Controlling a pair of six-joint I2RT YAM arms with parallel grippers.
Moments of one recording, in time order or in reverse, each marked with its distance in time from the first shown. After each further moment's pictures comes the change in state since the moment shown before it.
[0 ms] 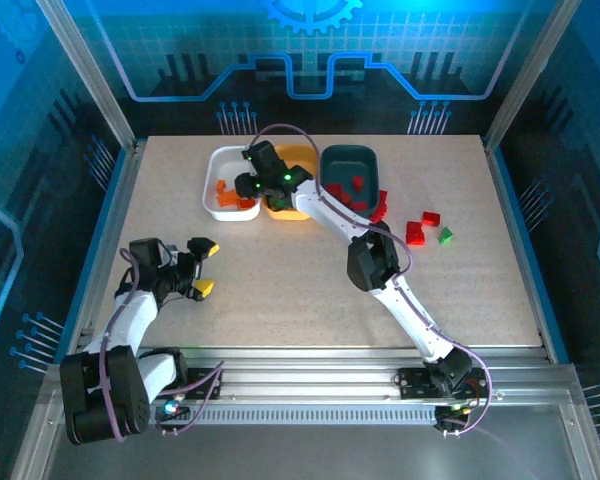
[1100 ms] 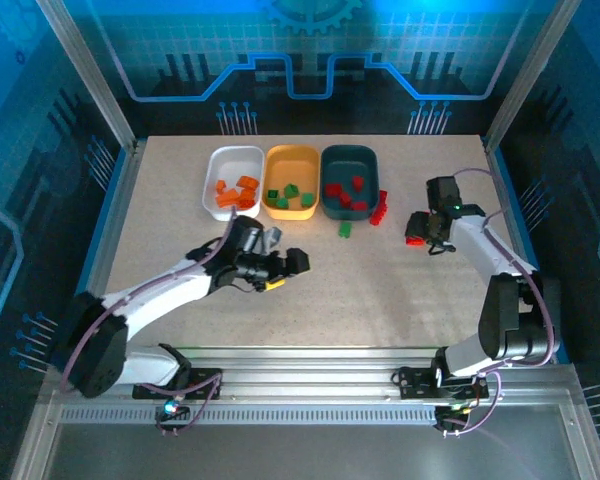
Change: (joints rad) left arm -0.830 0.298 0.368 -0.044 -0.211 0.224; right arm -0.698 -1.213 -1.636 -0.013 0.197 0.000
